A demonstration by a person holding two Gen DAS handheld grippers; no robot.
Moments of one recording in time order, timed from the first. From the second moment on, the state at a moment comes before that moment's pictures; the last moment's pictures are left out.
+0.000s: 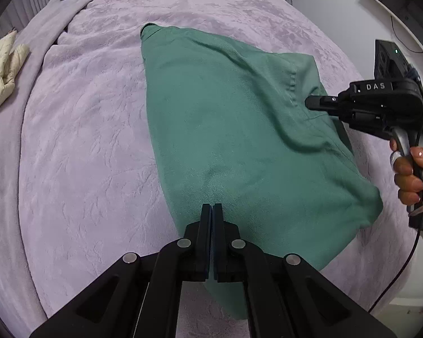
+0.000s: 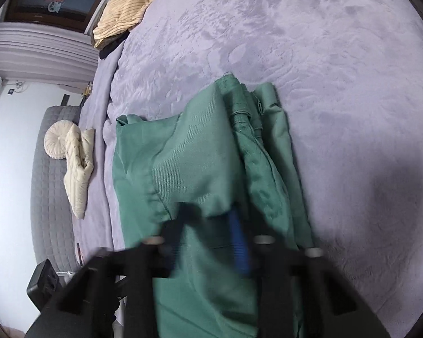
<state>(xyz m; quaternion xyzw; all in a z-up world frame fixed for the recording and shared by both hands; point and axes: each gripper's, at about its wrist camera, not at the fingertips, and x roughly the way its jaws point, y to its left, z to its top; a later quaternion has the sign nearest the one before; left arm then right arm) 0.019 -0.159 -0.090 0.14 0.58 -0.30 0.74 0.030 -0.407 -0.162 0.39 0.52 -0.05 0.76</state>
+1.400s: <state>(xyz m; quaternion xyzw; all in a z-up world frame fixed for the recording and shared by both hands) -0.014 -0.118 -0.075 0.15 0.62 -0.28 0.72 -0.120 -0.327 -0.112 0.37 0.56 -0.14 0.73</state>
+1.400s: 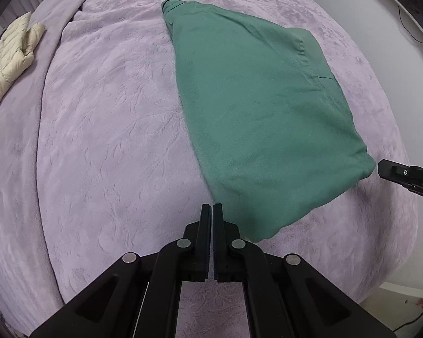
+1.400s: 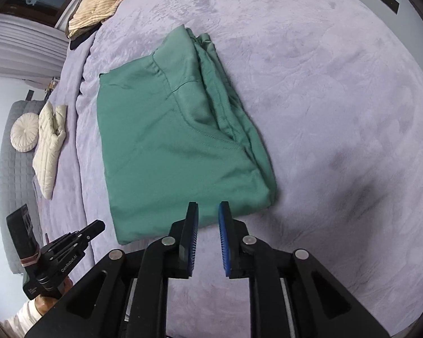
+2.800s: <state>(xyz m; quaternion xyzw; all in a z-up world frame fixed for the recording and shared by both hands) 0.030 -0.110 -0.095 0.14 0.63 -0.18 0.74 -0.092 -0.296 -0.086 0.30 0.57 -0.12 0.76</state>
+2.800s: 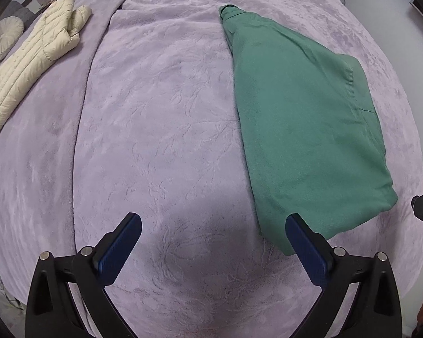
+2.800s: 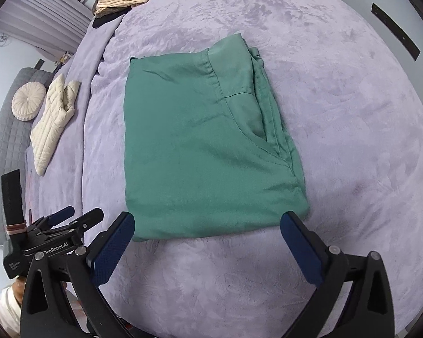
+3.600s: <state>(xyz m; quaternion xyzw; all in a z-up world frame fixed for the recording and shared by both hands) 0.038 -0.147 -0.111 0.14 0.65 -0.18 0.73 -0.091 -0.371 -0.120 0.32 0.60 -0.13 0.72</state>
